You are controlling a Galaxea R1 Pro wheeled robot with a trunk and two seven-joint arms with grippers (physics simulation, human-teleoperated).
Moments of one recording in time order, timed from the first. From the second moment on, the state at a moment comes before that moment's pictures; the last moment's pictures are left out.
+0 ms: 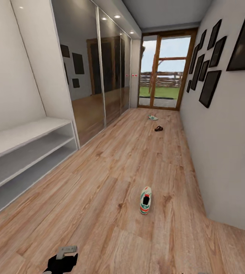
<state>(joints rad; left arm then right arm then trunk) -0.38 0.05 0.02 -0.32 0.03 -0.11 0.00 -0.08 -0.08 -0.12 -0.61 0.01 -0.23 0.00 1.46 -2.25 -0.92</state>
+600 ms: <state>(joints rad) -0.38 0.05 0.02 -0.32 0.03 -0.11 0.00 -0.08 -0.08 -0.12 -0.61 0.01 -0.23 0.00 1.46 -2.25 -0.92</state>
